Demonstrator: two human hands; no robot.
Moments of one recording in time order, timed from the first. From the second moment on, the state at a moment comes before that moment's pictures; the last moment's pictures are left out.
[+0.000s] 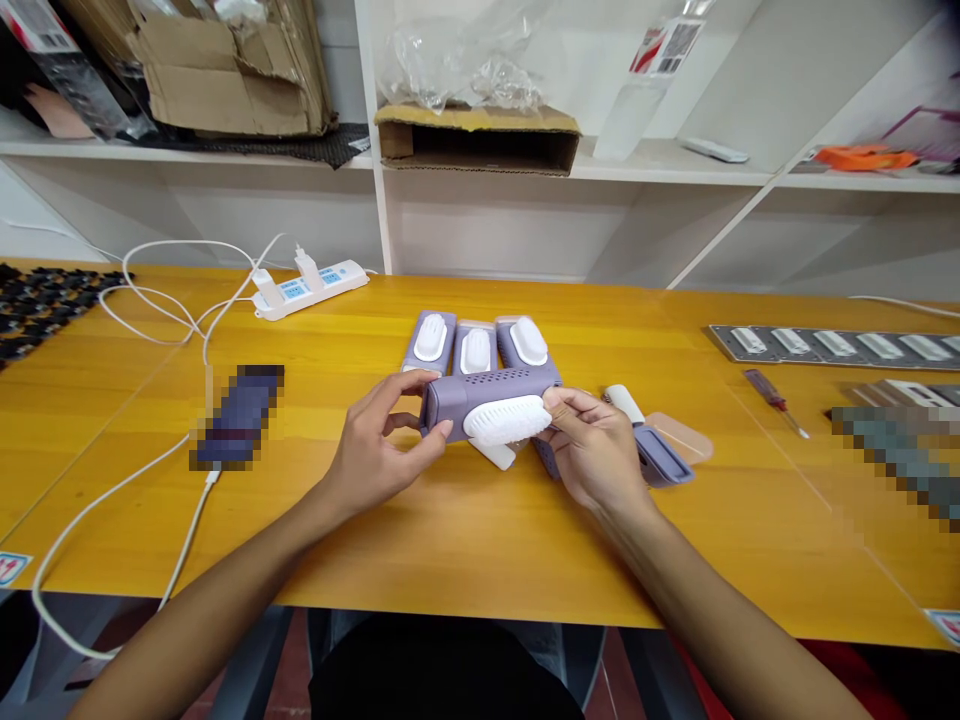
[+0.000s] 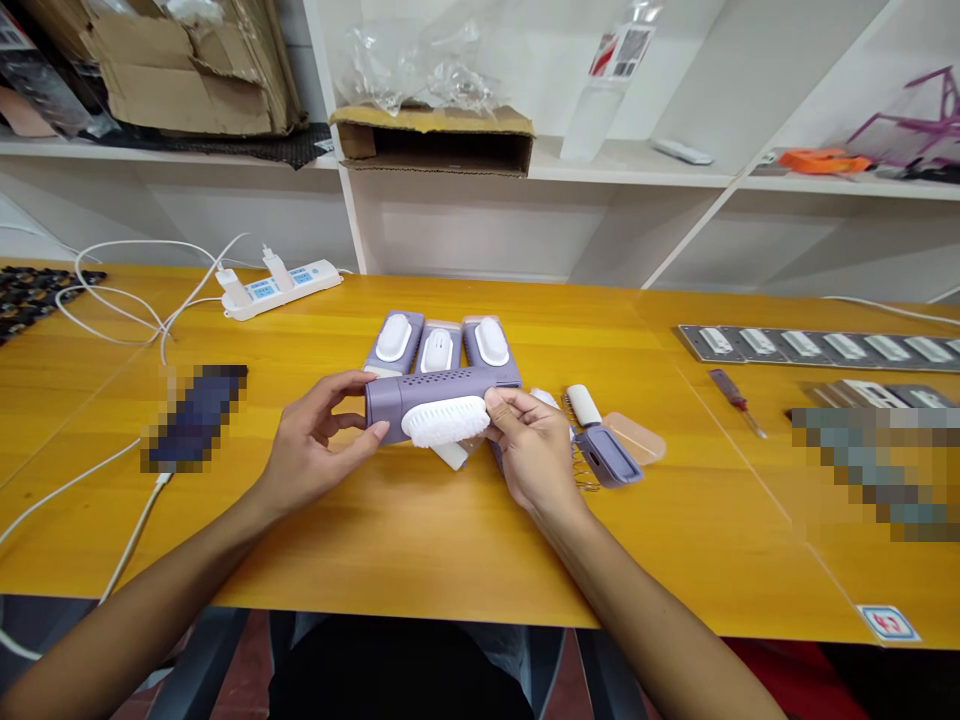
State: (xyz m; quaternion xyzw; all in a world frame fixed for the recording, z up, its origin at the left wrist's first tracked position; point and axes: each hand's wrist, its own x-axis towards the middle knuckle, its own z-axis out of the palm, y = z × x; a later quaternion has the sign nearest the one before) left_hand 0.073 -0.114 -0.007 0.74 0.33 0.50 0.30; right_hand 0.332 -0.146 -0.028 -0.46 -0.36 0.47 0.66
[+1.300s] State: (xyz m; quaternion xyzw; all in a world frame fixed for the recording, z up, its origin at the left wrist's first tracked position) left_hand 0.071 -0.115 -0.006 0.68 0.40 0.48 0.38; right_hand 0.327 -0.154 -0.022 -0.48 -0.38 0.40 0.68
